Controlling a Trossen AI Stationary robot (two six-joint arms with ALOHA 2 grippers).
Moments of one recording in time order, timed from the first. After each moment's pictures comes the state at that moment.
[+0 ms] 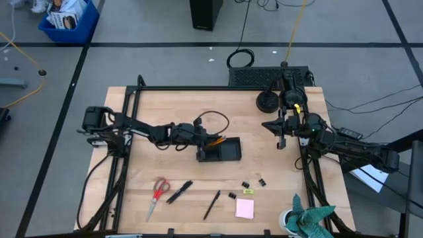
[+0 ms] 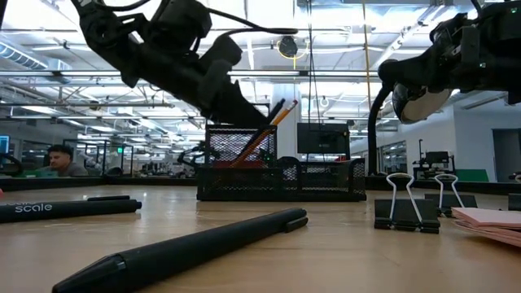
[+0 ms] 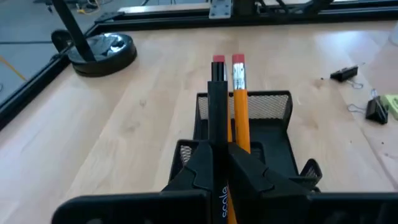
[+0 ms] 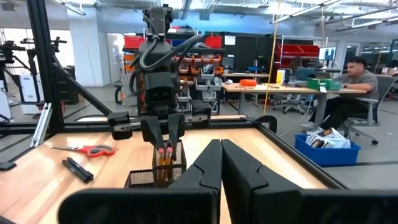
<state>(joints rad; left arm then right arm) 0.04 1.67 0.73 0.53 -0.07 0.04 -0.44 0.40 0.02 0.50 -0.31 0.01</state>
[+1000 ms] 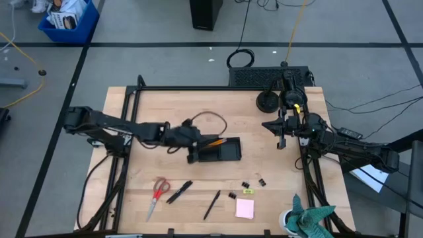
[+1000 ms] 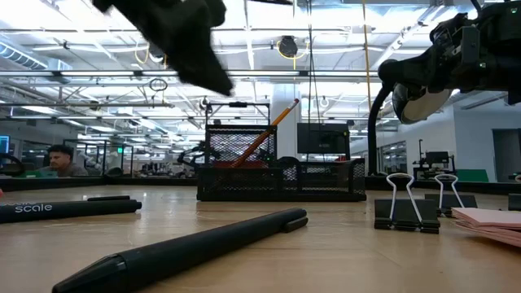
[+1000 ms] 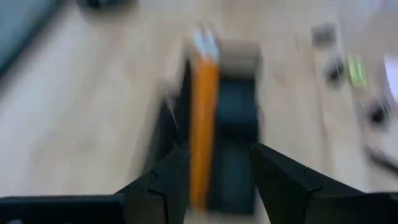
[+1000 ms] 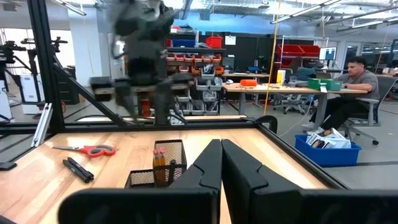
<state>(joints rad) -0.12 1.43 0.95 -0.27 -0.22 -0.19 -0.44 0.40 0.02 0.50 -0.32 0.01</state>
